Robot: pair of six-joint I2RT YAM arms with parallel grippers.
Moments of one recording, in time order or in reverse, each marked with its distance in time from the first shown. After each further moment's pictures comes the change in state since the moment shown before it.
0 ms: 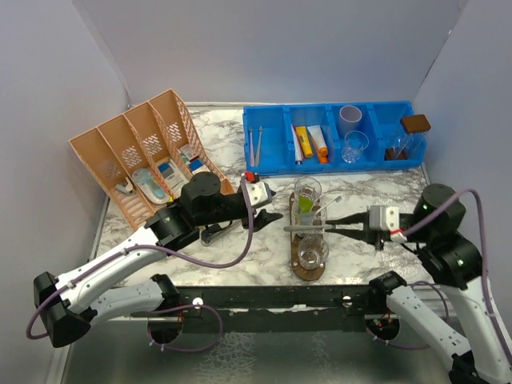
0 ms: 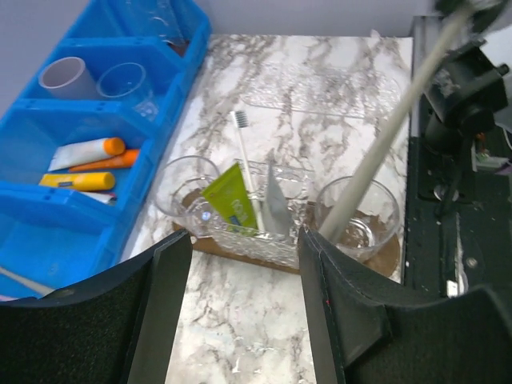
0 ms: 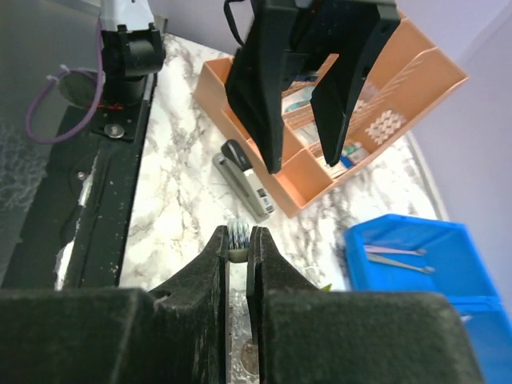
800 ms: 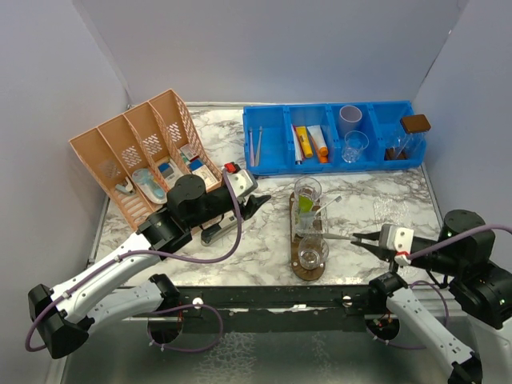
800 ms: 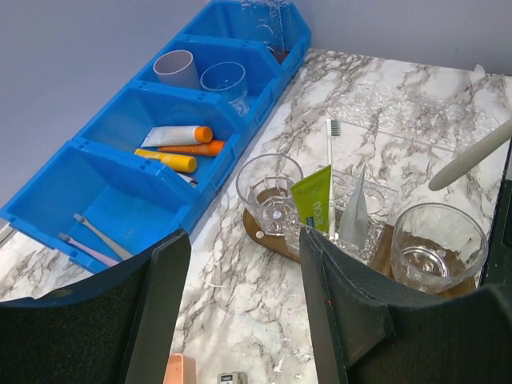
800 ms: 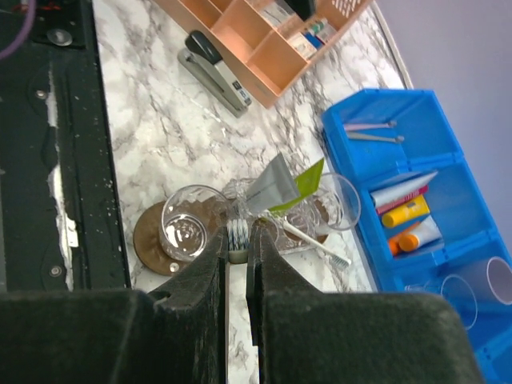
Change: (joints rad) left arm 0.084 -0.093 -0.082 0.112 -0.185 -0.040; right arm 0.007 -0.146 0.222 -0.552 0.350 -0.150
